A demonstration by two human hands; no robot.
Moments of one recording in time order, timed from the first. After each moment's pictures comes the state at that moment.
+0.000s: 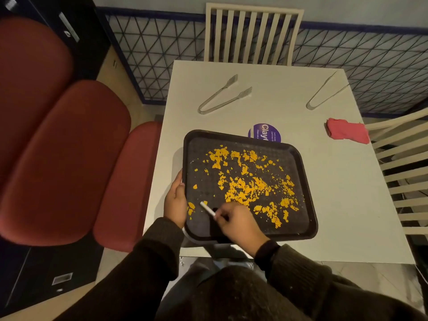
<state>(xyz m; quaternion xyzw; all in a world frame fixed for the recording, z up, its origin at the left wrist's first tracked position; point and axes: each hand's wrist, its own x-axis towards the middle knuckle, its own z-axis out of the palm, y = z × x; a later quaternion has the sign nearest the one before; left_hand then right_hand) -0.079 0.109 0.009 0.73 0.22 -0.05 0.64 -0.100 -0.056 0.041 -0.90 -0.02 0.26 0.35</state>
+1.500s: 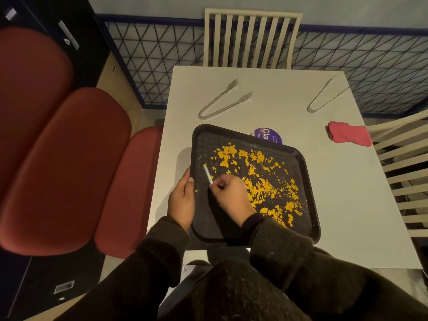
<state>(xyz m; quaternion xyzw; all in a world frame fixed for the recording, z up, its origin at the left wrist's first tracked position) -0.063 0.100 0.041 0.77 0.19 -0.04 0.60 -0.035 -0.024 0.053 -0.86 0.08 0.17 0.48</state>
